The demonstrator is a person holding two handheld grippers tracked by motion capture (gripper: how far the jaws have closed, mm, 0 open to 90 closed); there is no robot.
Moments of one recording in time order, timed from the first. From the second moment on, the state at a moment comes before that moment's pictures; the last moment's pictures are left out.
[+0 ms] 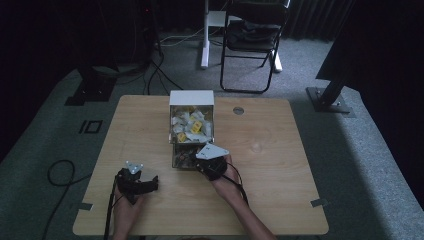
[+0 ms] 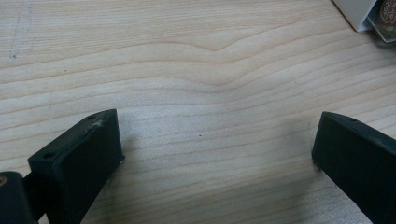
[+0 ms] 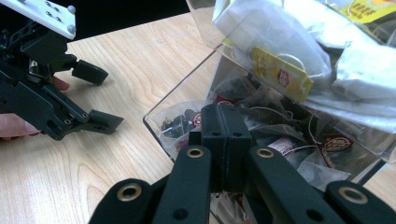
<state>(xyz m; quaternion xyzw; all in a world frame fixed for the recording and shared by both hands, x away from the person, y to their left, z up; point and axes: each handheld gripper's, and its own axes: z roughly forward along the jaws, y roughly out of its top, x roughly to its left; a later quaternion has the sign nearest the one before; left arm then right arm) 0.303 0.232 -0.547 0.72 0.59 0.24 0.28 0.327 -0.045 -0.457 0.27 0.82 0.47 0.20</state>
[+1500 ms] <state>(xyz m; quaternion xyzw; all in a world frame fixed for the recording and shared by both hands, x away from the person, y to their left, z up) 0.303 0.232 -0.547 0.72 0.59 0.24 0.28 0.318 -0.063 -0.442 0.27 0.81 0.48 0.21</state>
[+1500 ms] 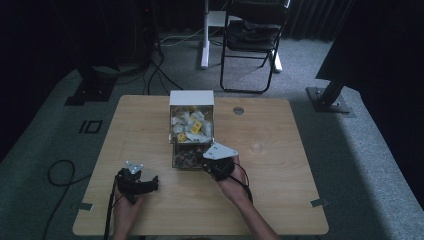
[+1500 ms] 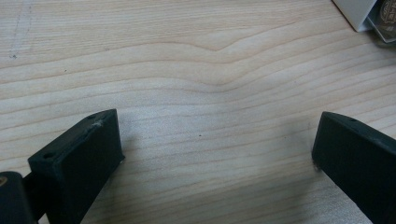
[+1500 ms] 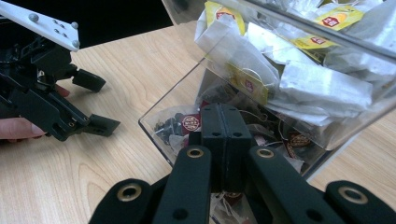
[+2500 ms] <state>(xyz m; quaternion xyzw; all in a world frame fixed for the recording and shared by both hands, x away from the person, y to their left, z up) 0.303 0.232 -0.547 0.72 0.59 0.24 0.28 0.315 -0.088 -0.436 0.29 0.80 0.47 0.23</state>
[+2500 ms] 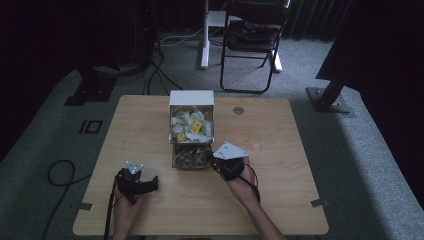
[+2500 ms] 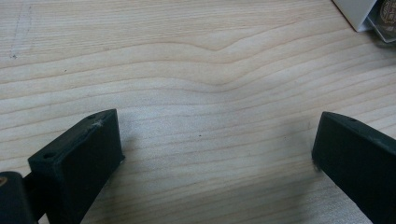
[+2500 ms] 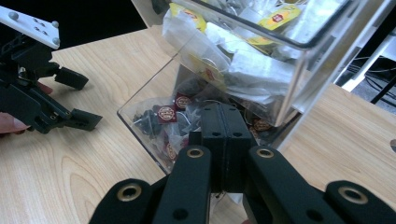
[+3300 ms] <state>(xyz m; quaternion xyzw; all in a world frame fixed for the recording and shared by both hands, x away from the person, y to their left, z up) 0.303 0.232 -0.547 0.72 0.59 0.24 0.28 0.318 -0.106 -0.433 0.30 0.79 0.47 0.24</state>
